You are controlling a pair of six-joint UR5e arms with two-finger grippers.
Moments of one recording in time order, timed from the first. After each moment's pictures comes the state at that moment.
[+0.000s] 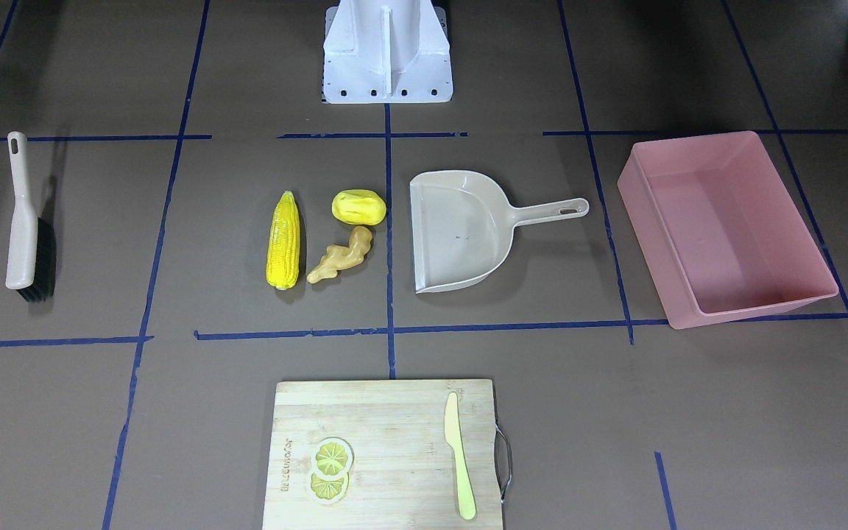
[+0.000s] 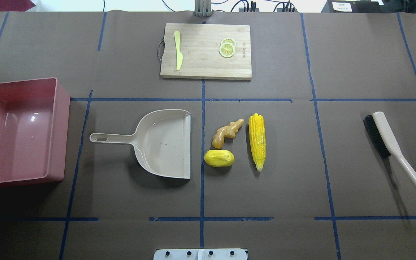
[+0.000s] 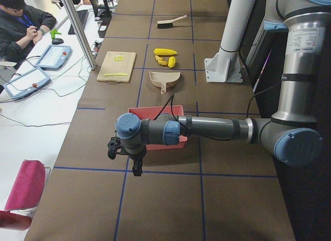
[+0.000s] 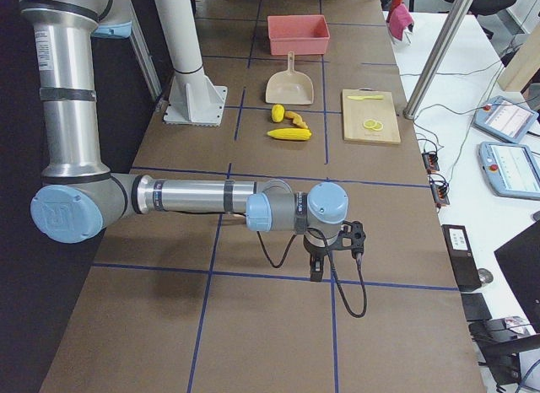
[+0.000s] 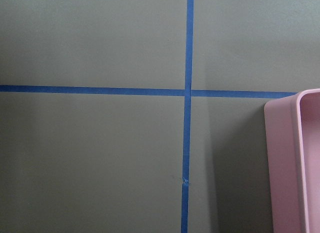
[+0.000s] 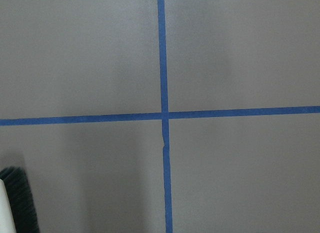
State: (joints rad) left arm -1.57 -1.59 -1.59 -1.53 -2.37 -0.03; right arm 1.57 -1.54 1.57 -1.53 2.36 0.09
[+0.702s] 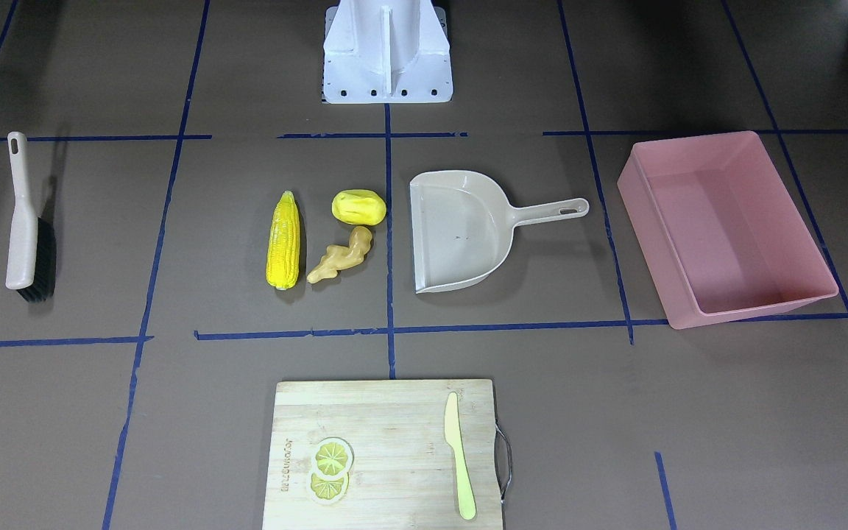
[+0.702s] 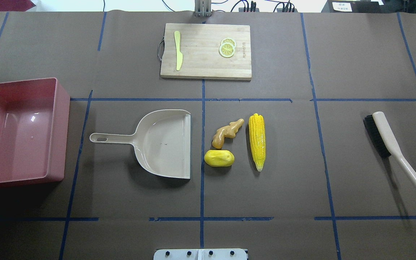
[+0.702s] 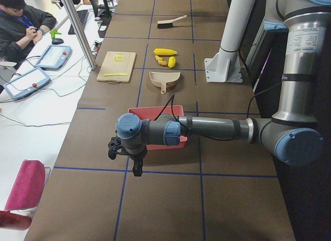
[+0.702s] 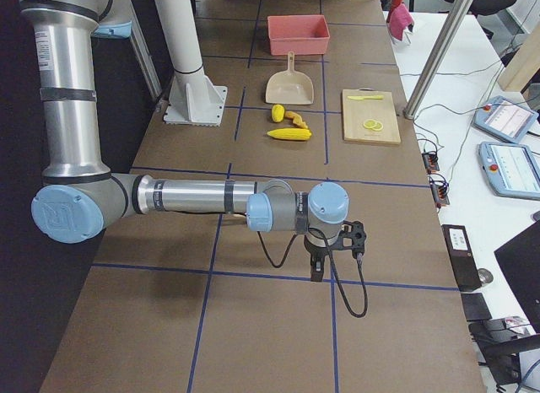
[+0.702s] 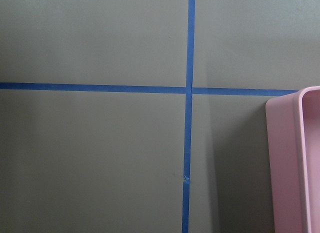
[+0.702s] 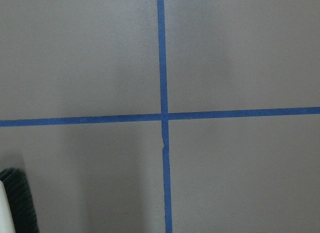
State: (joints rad) left arm -1.57 -1.59 -1.59 -1.54 -2.37 -0.03; right arm 1.57 -1.54 1.57 -1.53 2.36 0.09
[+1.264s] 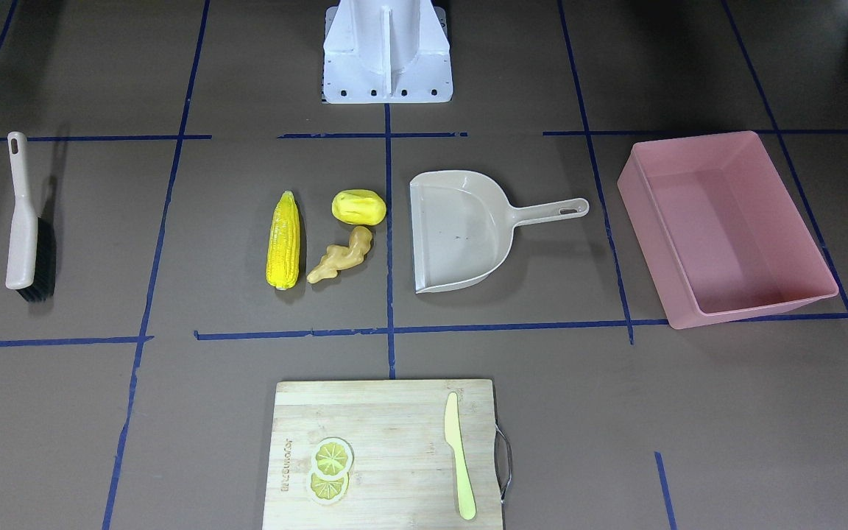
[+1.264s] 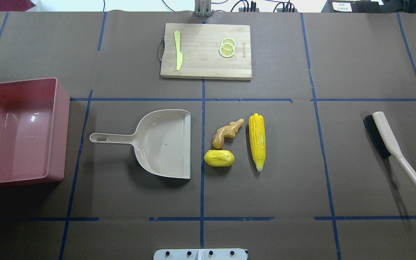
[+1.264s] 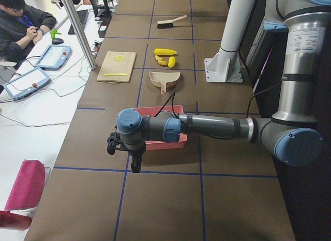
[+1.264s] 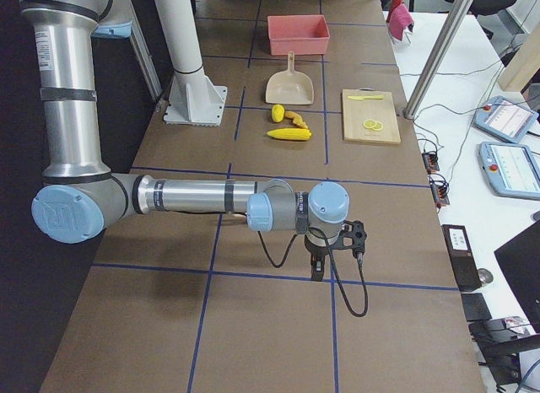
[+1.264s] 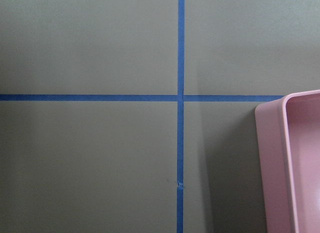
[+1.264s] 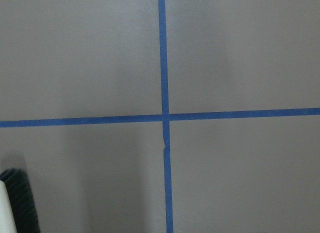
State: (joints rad) left arm -1.57 -1.59 -1.63 -1.54 -2.37 -0.03; right arm 1.57 -1.54 1.57 -1.53 2.36 0.10
